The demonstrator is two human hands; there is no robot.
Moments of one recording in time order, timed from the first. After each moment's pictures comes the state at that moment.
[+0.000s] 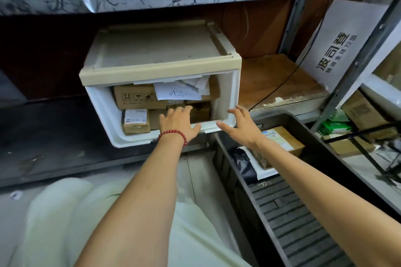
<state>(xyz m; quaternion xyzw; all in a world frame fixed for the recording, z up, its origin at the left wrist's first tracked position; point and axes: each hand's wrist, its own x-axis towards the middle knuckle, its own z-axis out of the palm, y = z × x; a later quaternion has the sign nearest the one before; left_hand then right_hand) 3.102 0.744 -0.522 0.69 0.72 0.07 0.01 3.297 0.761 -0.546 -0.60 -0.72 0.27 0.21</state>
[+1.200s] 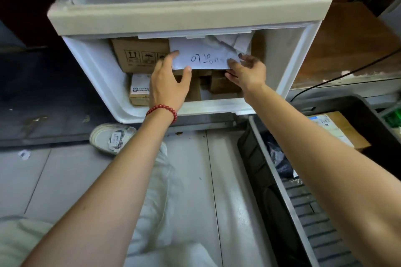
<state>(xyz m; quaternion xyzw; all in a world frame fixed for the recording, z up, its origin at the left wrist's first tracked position) 3.024 0.823 -0.578 0.54 0.72 0.42 0.09 3.188 0.905 -0.588 -0.53 -0.36 0.58 0.51</state>
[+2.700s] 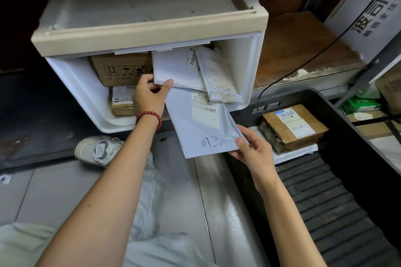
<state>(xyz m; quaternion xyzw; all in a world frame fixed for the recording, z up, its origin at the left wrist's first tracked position) 3.048 0.801 -0.569 0.43 0.71 0.50 0.23 3.274 0.715 -0.629 -0.54 -0.39 0.56 0.49</state>
